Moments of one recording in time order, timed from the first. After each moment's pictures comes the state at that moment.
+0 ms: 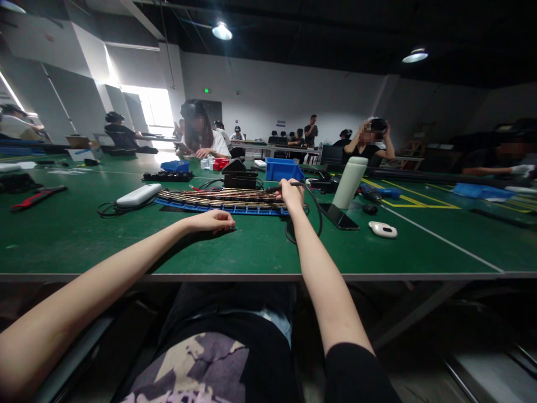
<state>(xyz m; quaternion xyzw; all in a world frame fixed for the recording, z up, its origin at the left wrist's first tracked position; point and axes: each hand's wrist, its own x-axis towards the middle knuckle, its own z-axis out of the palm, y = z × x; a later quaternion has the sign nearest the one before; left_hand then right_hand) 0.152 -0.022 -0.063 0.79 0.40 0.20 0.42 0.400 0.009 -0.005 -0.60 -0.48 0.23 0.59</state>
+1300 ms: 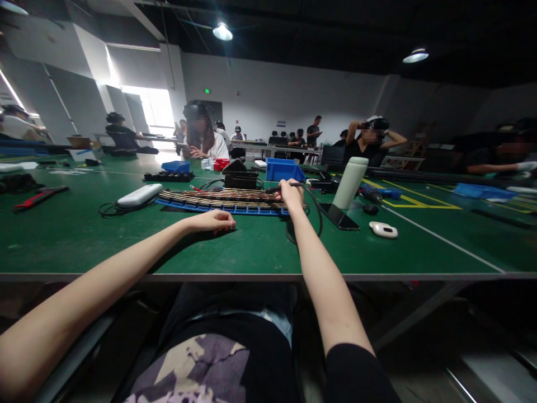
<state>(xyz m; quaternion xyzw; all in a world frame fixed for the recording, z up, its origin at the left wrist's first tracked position) 0.153 -0.023 -0.061 0.79 0.41 0.19 0.42 0.396 0.002 -0.003 -0.59 -0.48 0.25 0.59</state>
